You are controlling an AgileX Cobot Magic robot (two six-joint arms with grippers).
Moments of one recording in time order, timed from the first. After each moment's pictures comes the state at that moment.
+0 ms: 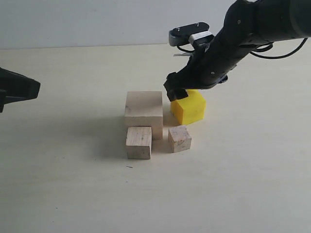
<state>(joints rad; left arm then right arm) -0.35 0.96 -0.76 -0.52 0.71 0.50 0.43 1.94 -1.25 0.25 0.52 -0.26</state>
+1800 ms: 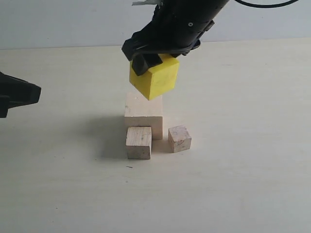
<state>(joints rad) -0.35 0.96 -0.72 -0.52 0.68 0.50 0.63 1.75 -1.47 0.19 0.88 -0.12</state>
